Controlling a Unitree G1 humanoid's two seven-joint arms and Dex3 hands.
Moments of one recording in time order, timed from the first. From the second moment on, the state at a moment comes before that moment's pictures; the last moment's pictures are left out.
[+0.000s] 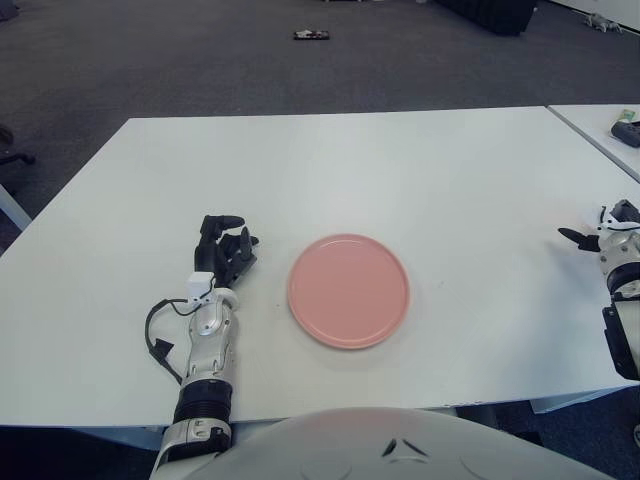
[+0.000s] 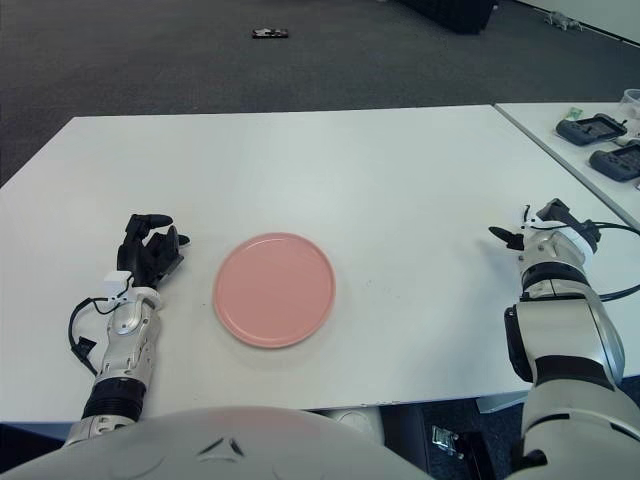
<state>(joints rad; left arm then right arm) 0.01 -0.02 0.20 0.38 -0.08 -0.38 0.09 -0.70 -0.72 0.16 1.32 -0.44 0.21 -0.14</state>
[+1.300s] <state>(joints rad) 0.02 -0.02 0.20 0.38 -0.08 -0.41 0.08 -0.71 -0.66 0.00 1.29 -0.36 0.31 -0.39</state>
